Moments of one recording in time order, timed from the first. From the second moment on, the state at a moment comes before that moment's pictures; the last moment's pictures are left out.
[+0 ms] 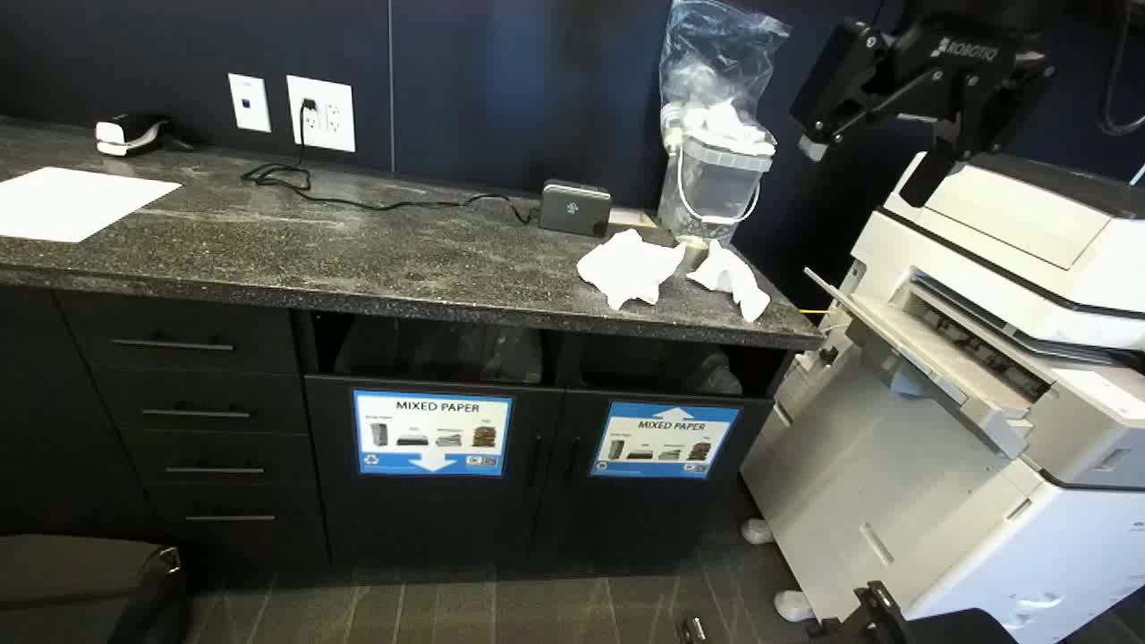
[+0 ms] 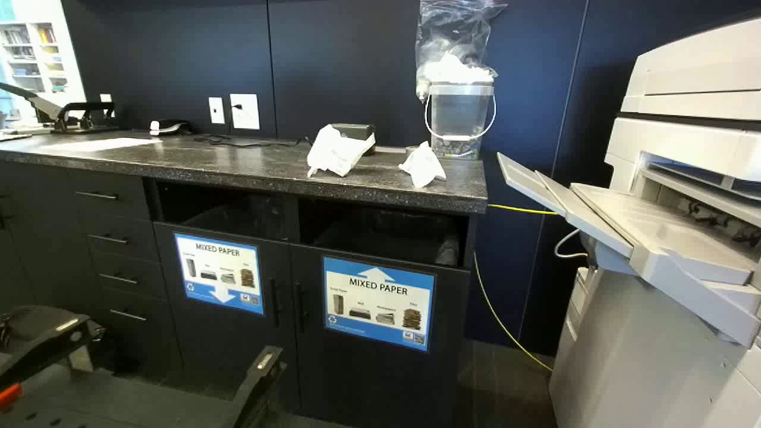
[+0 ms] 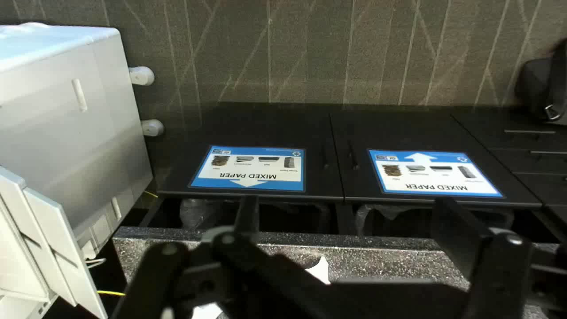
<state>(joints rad) 0.05 -0.87 0.21 -2.57 0.03 1.90 0.24</state>
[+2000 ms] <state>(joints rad) 0.06 -0.44 0.10 -2.61 -0.02 2.65 -0.07</state>
